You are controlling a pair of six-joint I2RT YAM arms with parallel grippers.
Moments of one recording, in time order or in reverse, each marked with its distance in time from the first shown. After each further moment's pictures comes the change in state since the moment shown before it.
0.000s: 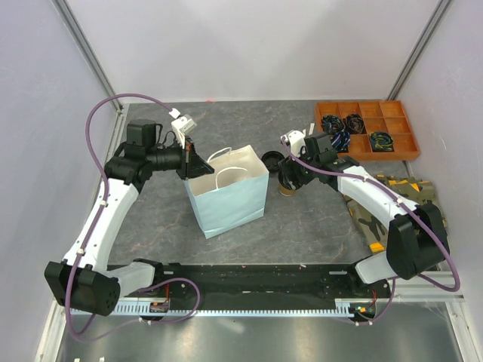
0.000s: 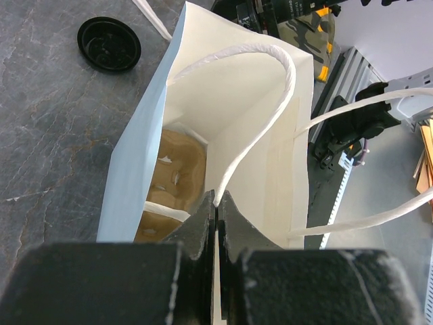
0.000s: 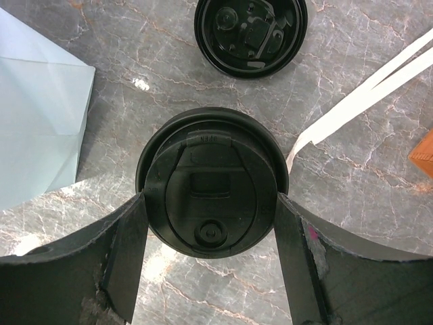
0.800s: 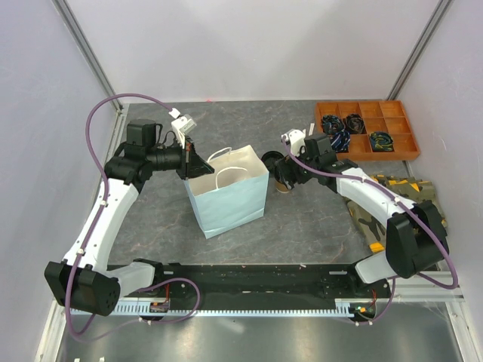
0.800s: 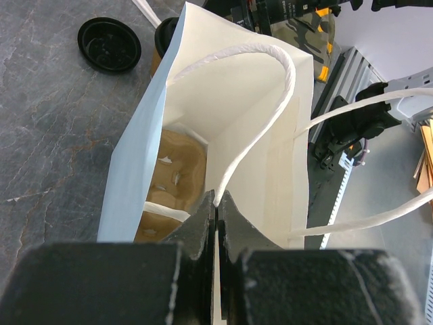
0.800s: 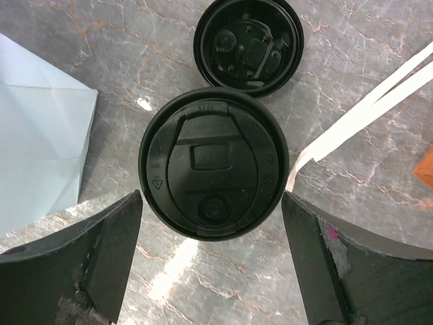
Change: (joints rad) left arm 0.000 0.001 0.000 0.002 0.000 0.000; right arm -0.001 0.011 -0.031 0.096 -0.004 0.030
